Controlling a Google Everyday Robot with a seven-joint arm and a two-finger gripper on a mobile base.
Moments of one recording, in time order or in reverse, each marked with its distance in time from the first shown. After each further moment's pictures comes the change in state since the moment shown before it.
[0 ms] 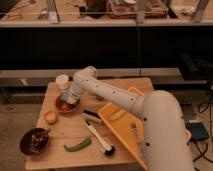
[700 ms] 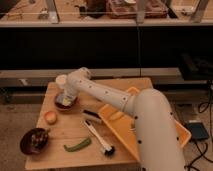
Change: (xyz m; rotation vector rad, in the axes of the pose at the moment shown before) arm 0.019 -0.023 0.023 0.040 -0.021 -0.086
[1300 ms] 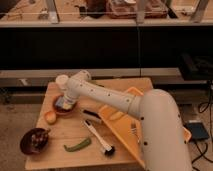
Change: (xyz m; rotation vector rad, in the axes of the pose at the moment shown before) arm -0.017 -0.019 -0.020 -0.024 -0.012 -0.008
